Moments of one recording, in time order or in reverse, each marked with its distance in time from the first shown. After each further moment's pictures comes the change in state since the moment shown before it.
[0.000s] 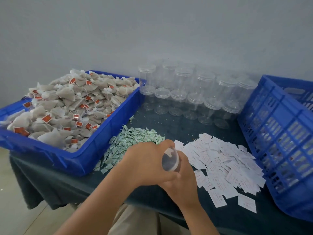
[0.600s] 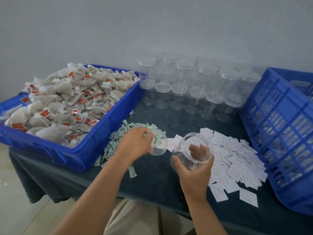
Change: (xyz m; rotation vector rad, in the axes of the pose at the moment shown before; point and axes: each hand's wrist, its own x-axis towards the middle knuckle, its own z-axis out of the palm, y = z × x) left_hand 0.044 -0.053 0.031 -0.534 0.080 -0.373; right_hand 0.004 0.007 -0.006 0.326 0.388 0.158
